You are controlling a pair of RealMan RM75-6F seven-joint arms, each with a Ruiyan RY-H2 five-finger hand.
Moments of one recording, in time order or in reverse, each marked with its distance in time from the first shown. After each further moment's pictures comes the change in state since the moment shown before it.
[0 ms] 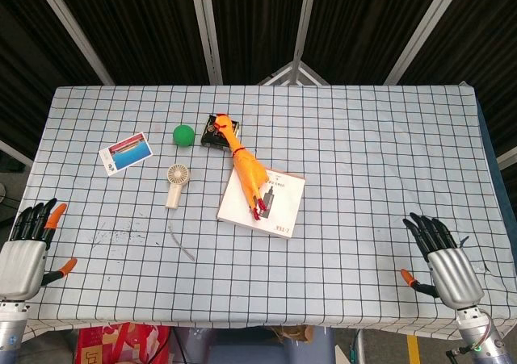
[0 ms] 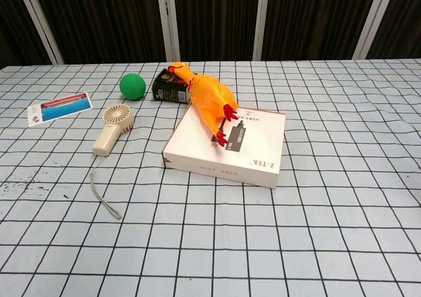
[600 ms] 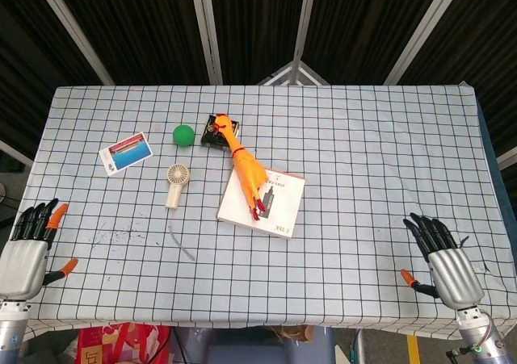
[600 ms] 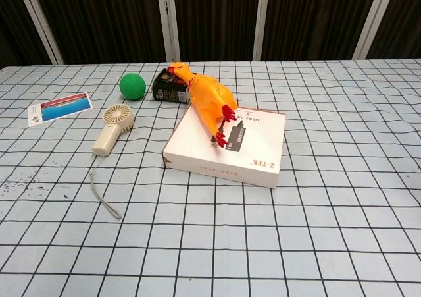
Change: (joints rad) left arm -0.004 0.002 0.003 -0.005 -0.006 -0.018 0.013; right arm -0.003 0.001 -0.002 -0.003 -0.005 0.005 0.001
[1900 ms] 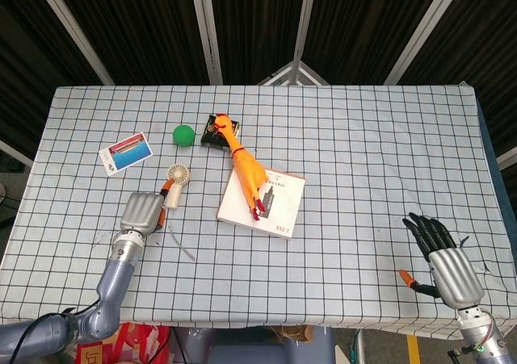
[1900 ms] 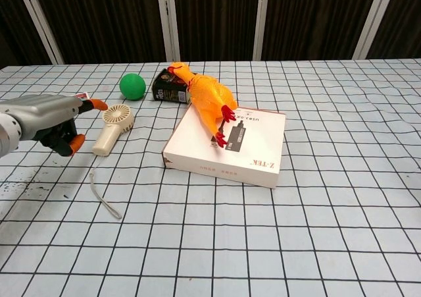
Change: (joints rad) left arm -0.533 -0.366 -0.214 0.042 -0.758 -0.441 0.643; right arm 0.009 0.019 -0.004 -0.007 -0.008 -0.006 0.066
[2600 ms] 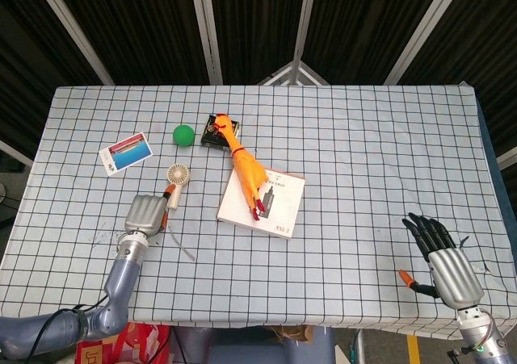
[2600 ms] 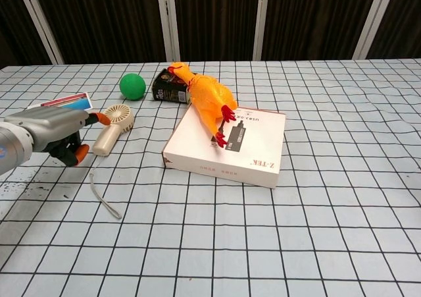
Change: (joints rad) left arm -0.048 -0.052 0.051 0.082 -0.052 0.019 -0.002; right arm 0.000 0.000 0.000 -0.001 0.000 -0.001 -0.001
